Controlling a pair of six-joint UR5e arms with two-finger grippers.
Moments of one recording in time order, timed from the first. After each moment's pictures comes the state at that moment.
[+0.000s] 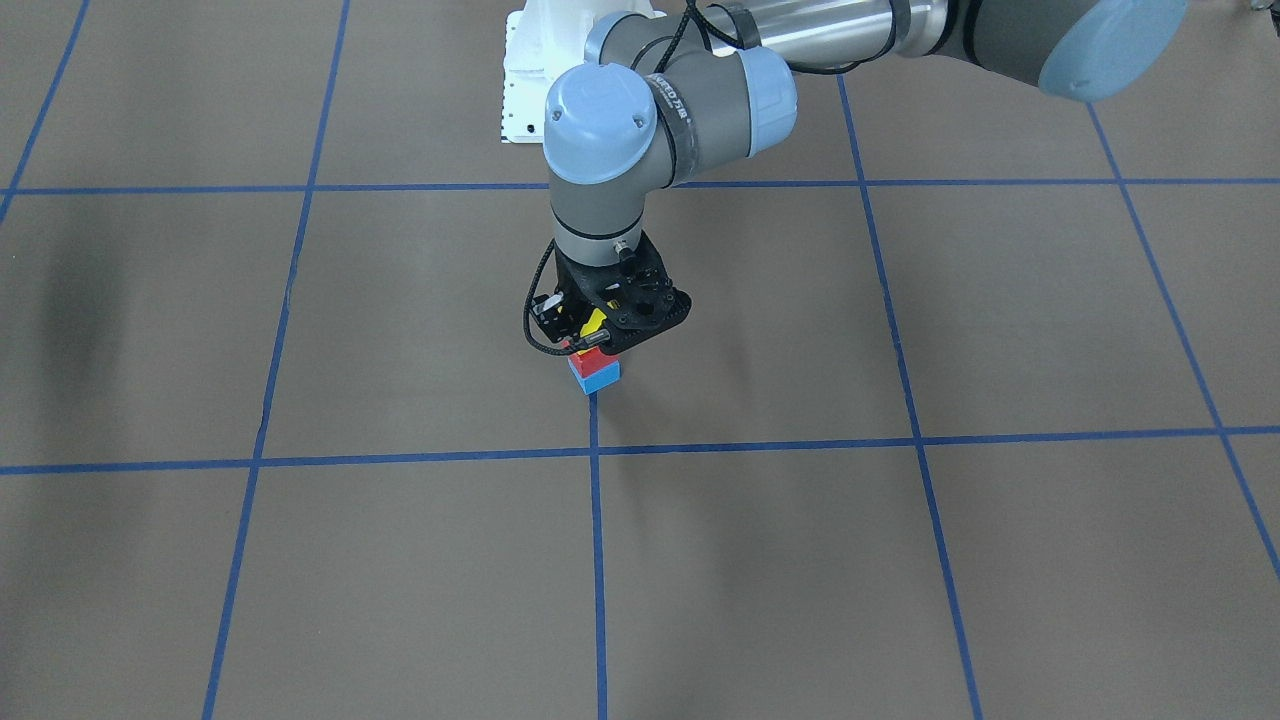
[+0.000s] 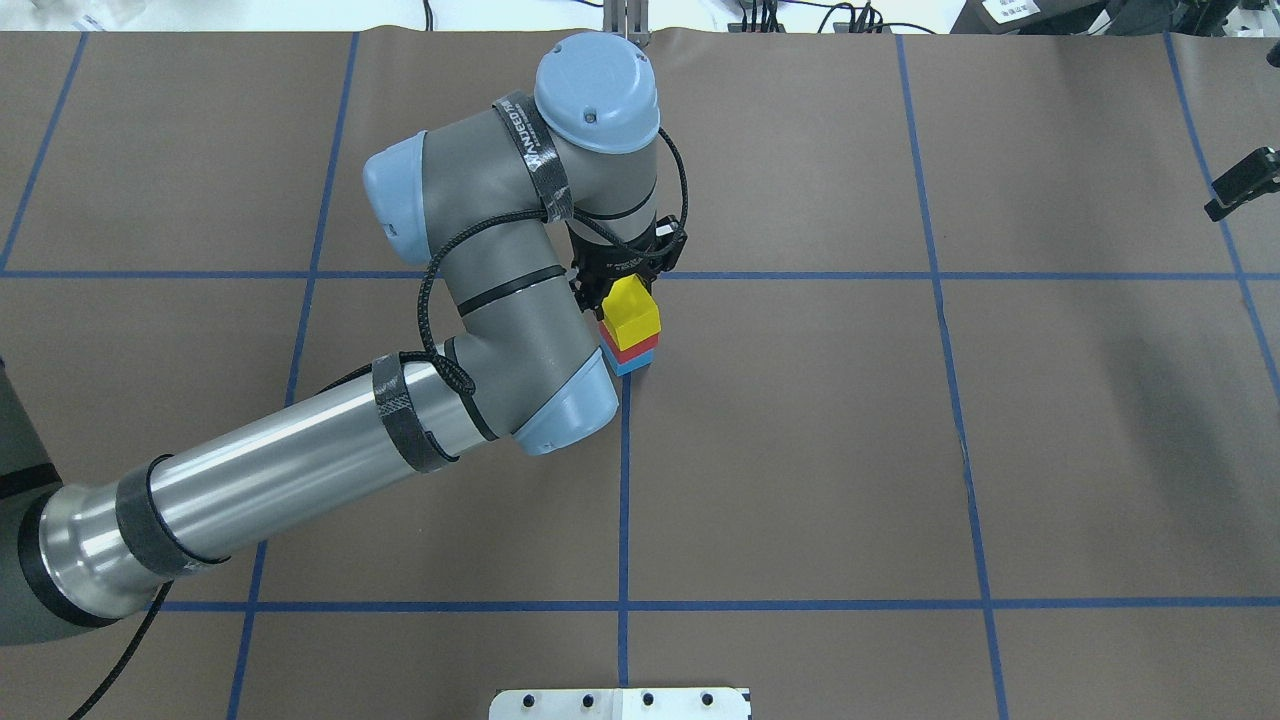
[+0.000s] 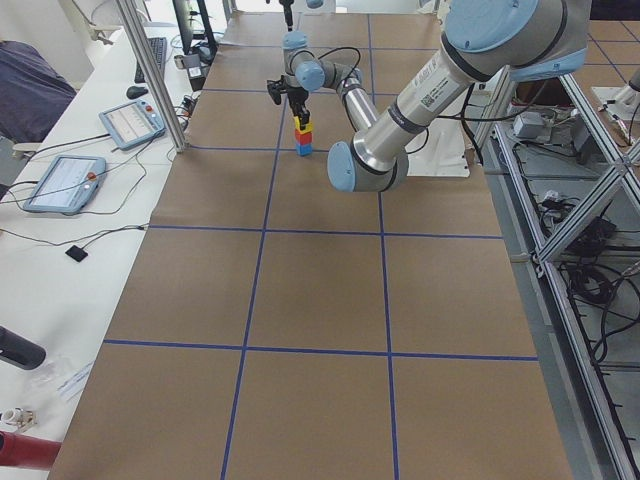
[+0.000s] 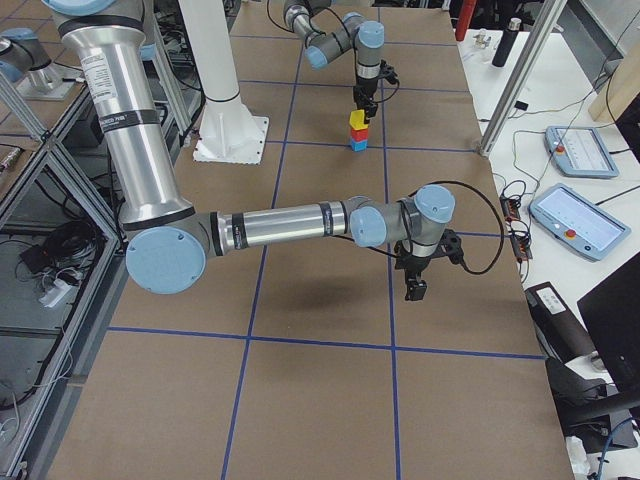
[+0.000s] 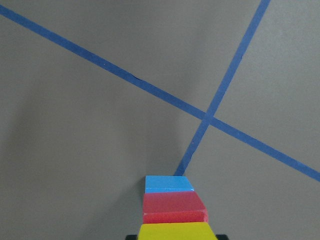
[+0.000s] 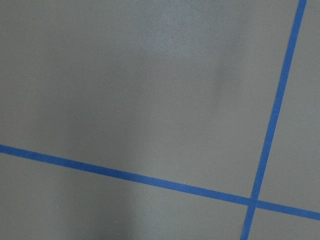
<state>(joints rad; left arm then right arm) -0.62 -2.58 -1.39 -1.49 -1.98 -1.61 1.35 -1.32 1.46 -1.52 2.27 0.07</state>
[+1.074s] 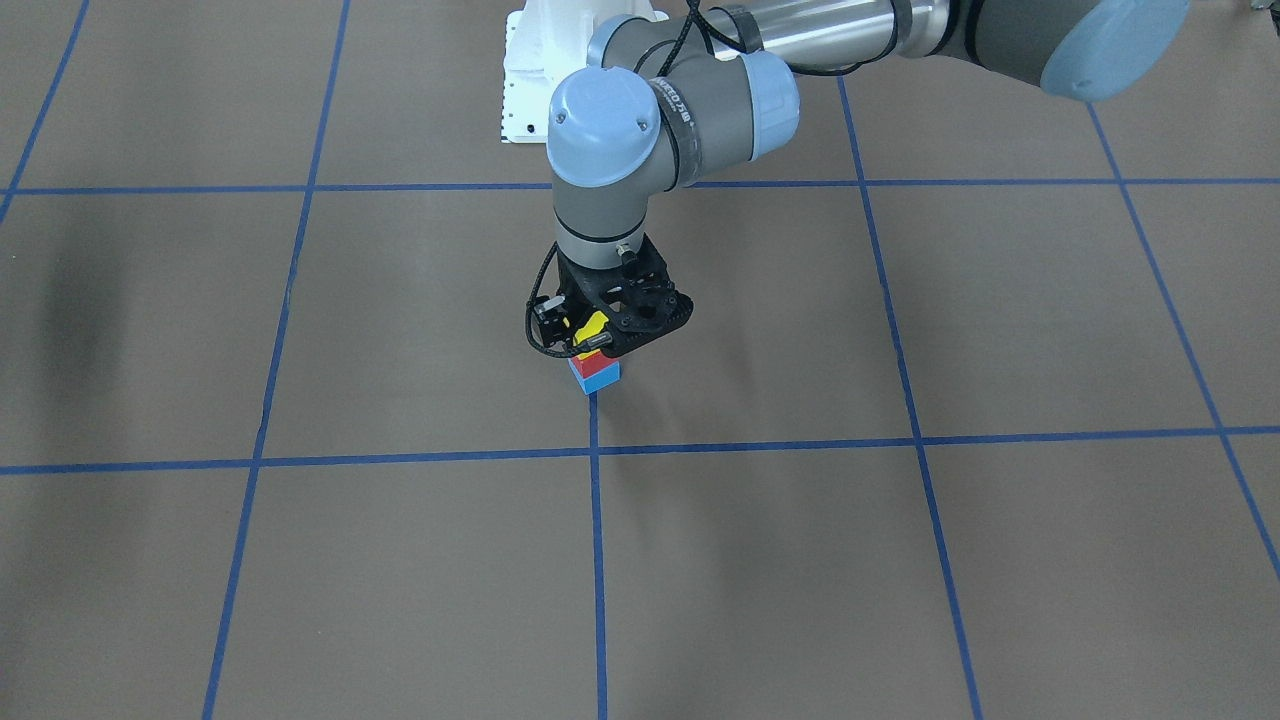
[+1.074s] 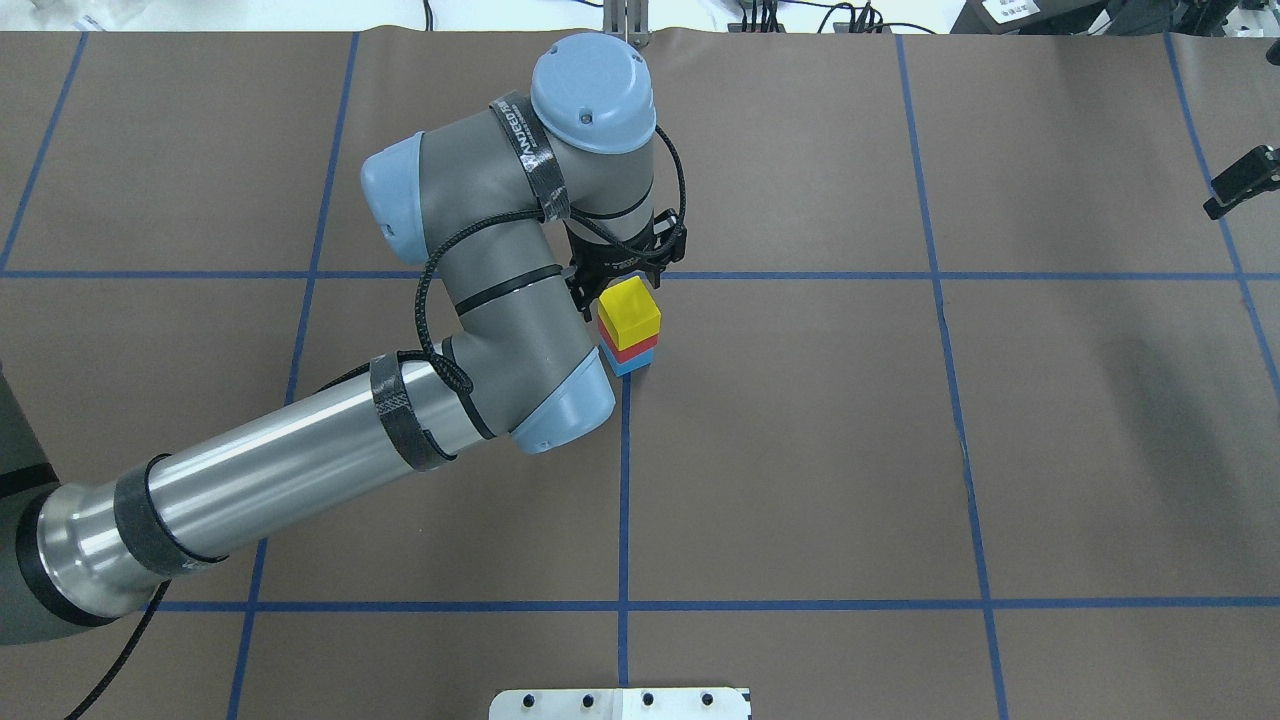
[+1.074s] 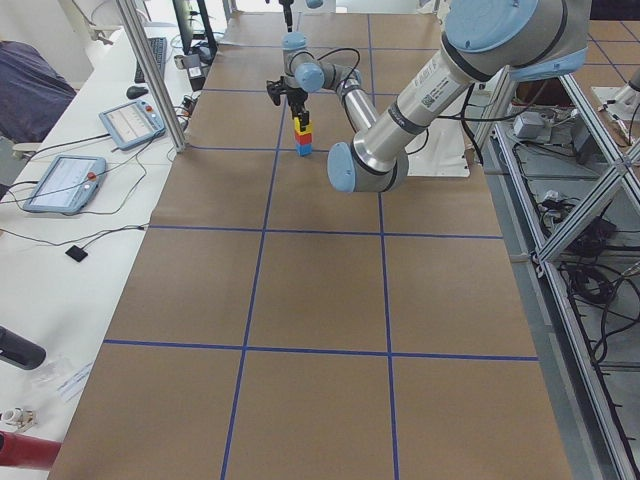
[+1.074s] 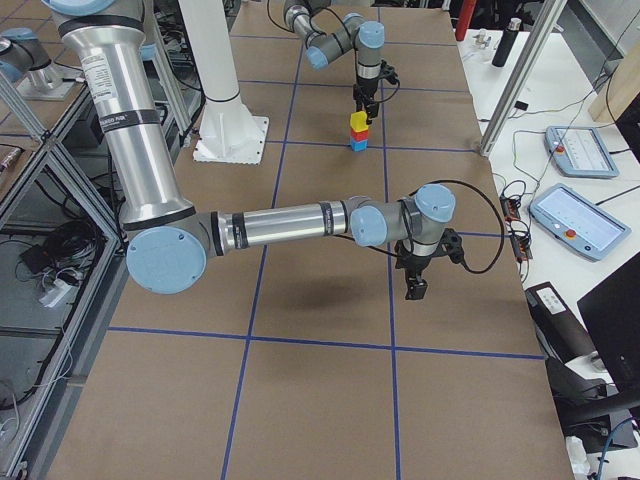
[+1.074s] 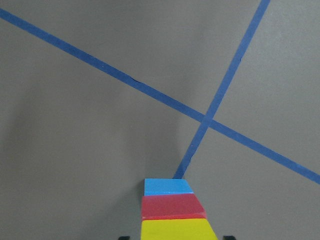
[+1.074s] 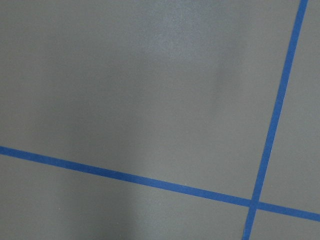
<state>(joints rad) -0.62 -2.57 -1.39 -1.50 -1.98 -1.61 1.35 -1.32 1.47 -1.52 2.27 0.08</state>
